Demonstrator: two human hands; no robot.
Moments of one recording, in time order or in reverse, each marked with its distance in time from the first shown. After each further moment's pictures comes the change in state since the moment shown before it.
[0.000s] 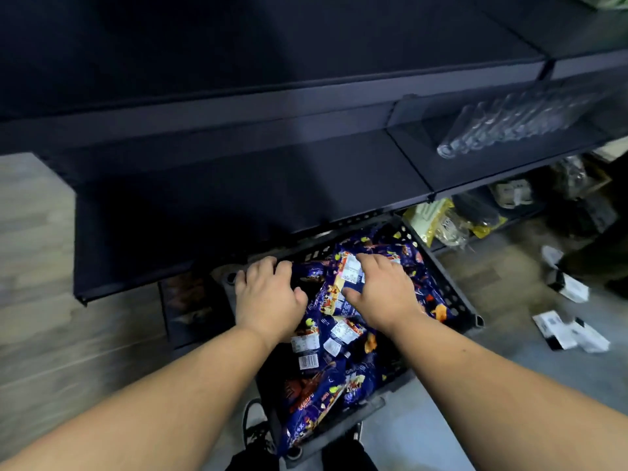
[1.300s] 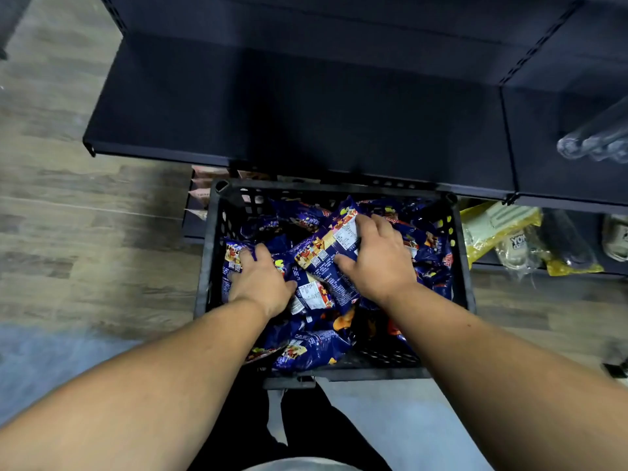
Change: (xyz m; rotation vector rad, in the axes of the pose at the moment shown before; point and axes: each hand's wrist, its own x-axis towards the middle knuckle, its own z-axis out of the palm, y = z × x) left_hand -0.007 0.048 0.115 -0.301 -0.257 -0.779; right_hand 0.076 0.058 0.029 -0.027 -0.229 -0.357
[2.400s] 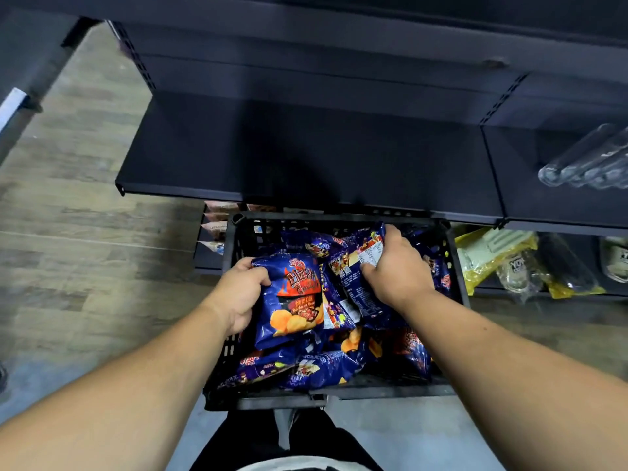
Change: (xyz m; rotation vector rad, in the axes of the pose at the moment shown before) left_hand -0.012 -0.019 -0.057 -1.253 -0.182 -0.073; right_hand -0.010 -0.005 -0.035 0.060 0.082 0.127
